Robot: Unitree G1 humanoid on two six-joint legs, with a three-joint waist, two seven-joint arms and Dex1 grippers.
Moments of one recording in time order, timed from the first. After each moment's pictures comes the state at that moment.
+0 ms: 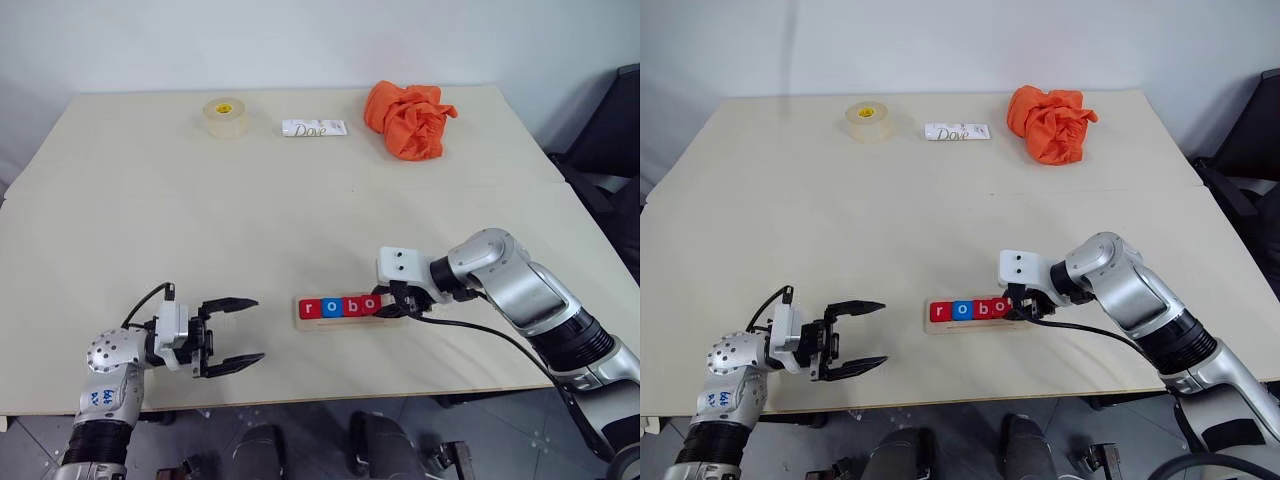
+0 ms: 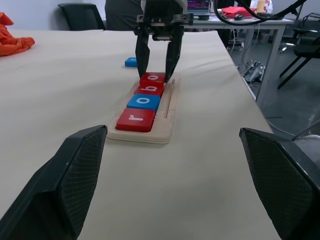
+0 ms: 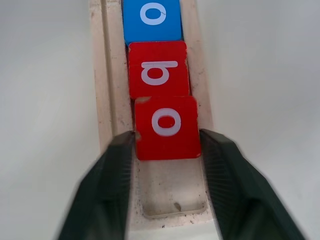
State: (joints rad) left arm -0.14 0.53 0.14 0.21 -0.50 -0.26 -1.40; right arm -0.73 -0.76 0.48 -0.10 0.03 0.63 1.27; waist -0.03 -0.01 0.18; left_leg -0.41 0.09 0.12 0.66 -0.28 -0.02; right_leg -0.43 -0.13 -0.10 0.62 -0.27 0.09
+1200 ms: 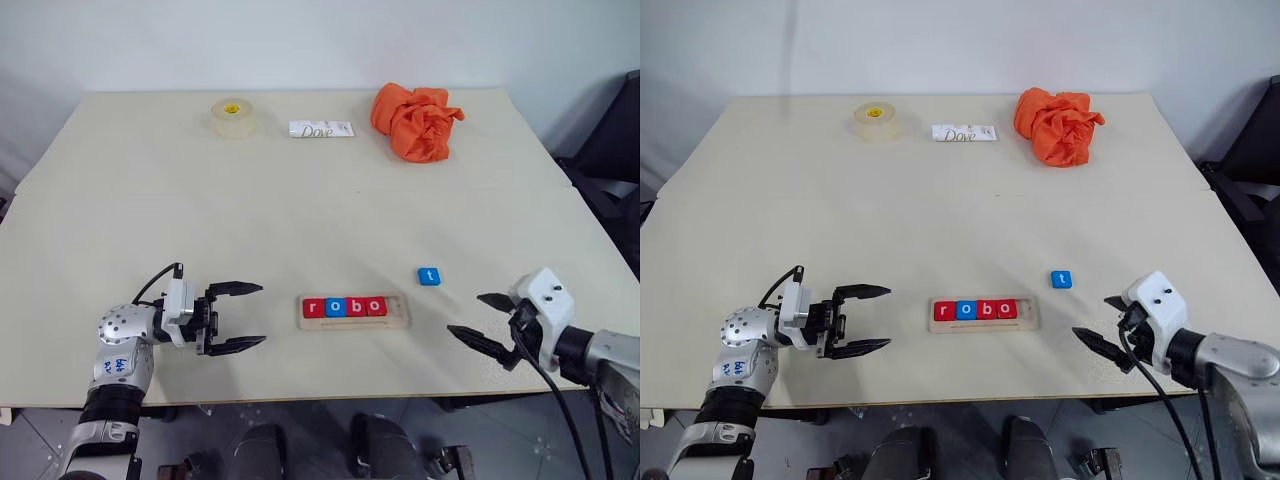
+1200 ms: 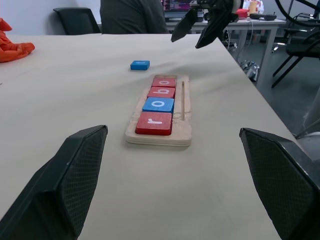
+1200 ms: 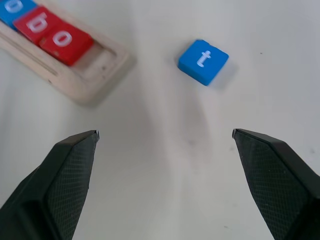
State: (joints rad) left arm -0.32 0.52 0.11 0.44 -0.49 -0.28 -1.50; right arm 0.10 -0.69 -0.39 -0.58 0.39 0.85 0.81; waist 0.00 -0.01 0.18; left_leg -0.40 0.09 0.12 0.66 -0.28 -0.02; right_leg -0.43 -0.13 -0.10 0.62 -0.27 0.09
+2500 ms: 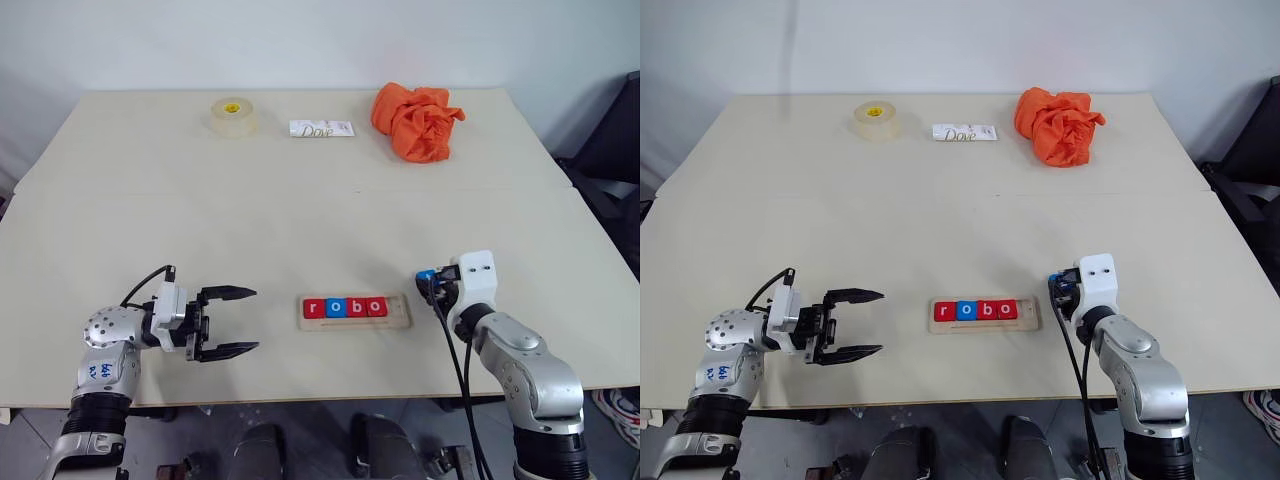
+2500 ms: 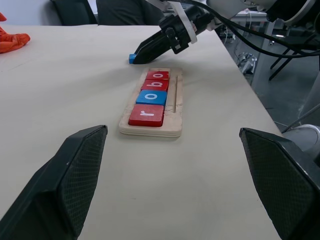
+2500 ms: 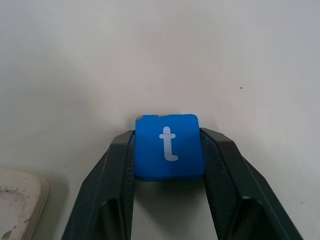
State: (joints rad) left arm -0.27 0.57 0.13 0.33 -0.49 -0.23 -1.49; right arm -0.15 -0.29 -0.14 -0.40 0.26 0.84 0.22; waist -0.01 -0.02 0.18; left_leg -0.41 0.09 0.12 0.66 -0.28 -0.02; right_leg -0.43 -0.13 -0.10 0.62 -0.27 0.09
